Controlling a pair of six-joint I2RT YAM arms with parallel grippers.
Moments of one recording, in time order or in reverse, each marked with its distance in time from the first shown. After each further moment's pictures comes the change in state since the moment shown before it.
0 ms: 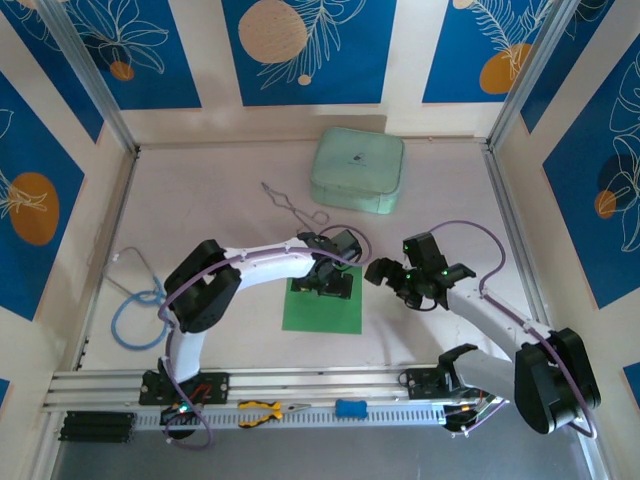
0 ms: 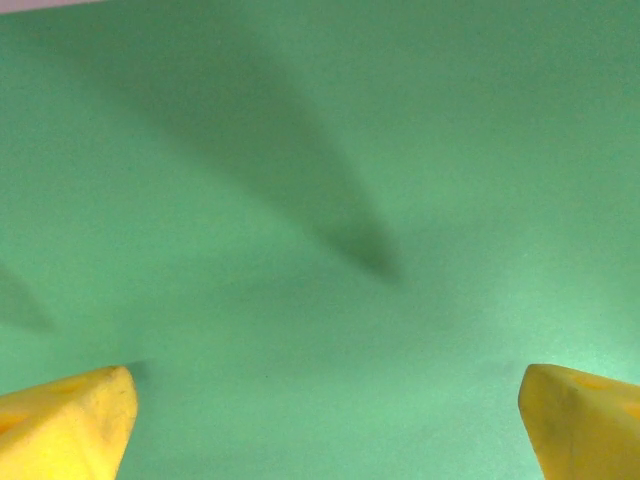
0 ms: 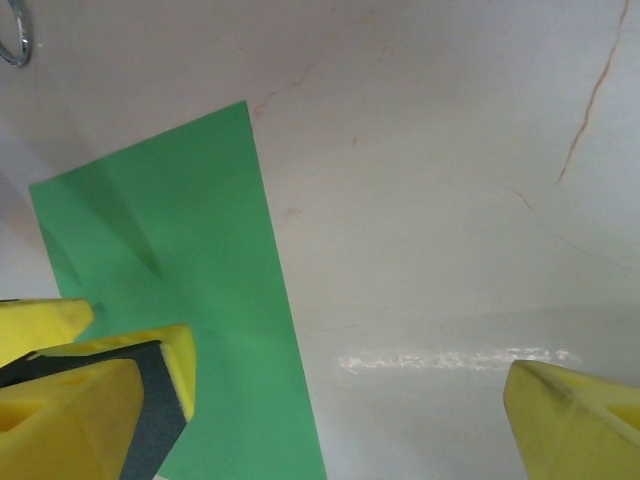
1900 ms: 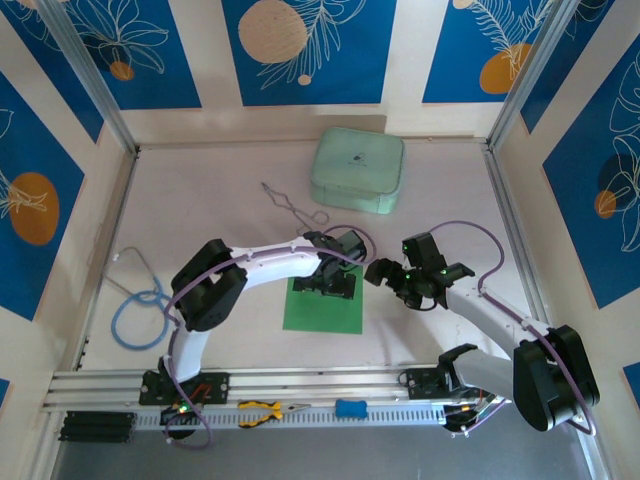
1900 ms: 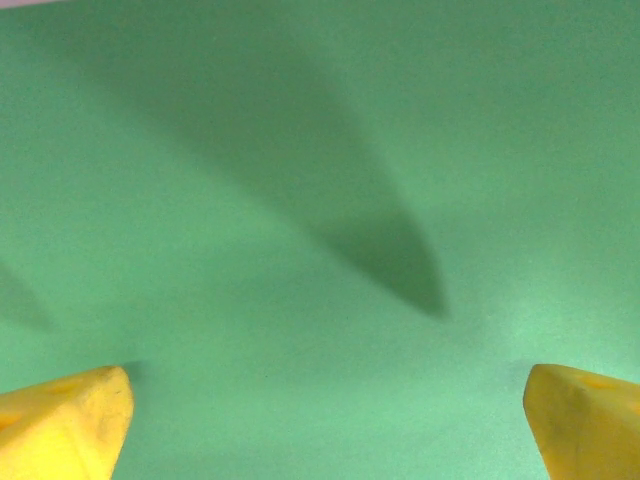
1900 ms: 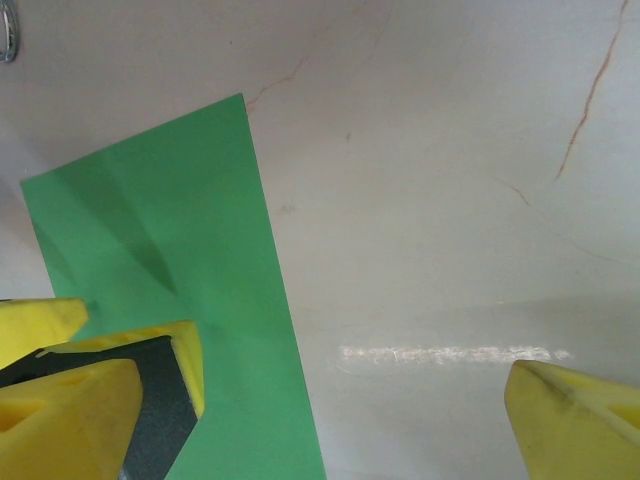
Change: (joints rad) left arm -0.024 0.040 0.055 -0.046 -0.021 -0.011; right arm -0.002 0.010 0.000 0.000 -0.003 0.000
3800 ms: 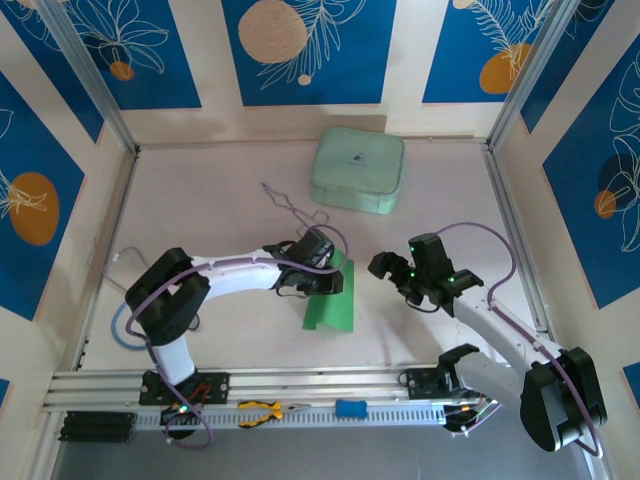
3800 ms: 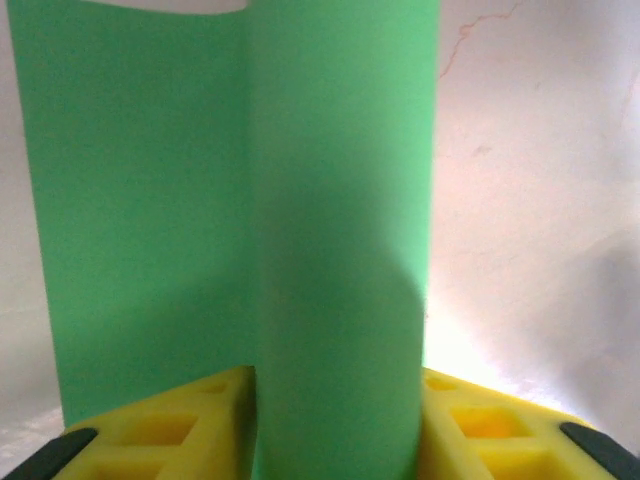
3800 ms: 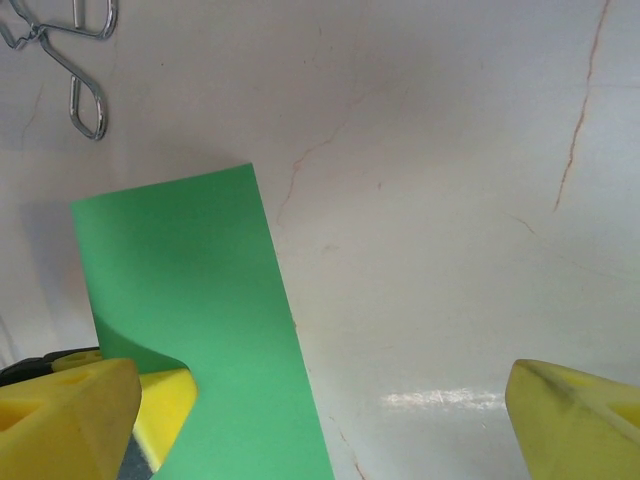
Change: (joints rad) left arm 0.108 -0.259 -0.420 0.575 0.326 -0.013; right arm -0.006 -0.113 -0.021 0.038 0.044 0.106
